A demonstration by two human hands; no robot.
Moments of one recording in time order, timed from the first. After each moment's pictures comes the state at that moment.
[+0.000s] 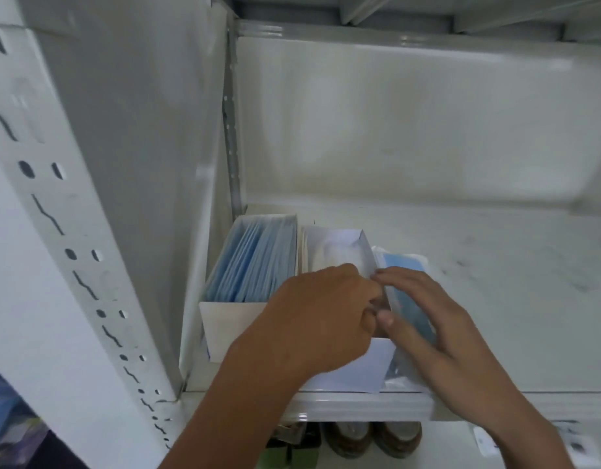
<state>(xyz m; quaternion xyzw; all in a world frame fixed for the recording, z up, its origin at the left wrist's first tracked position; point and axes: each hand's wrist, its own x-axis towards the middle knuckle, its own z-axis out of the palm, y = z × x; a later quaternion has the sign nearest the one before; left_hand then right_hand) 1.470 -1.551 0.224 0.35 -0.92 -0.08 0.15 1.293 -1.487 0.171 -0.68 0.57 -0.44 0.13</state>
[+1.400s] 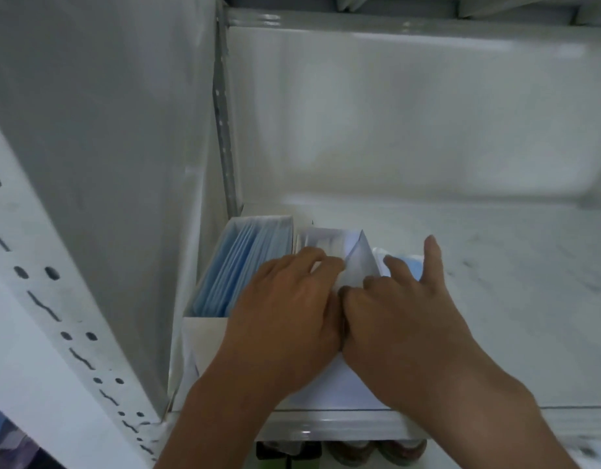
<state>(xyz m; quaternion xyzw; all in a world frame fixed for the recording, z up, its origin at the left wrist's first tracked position) 1.486 -1.568 0.203 0.40 -0.88 -0.04 0.24 1.369 -1.503 0.251 -0.68 0.72 0.11 -0.06</state>
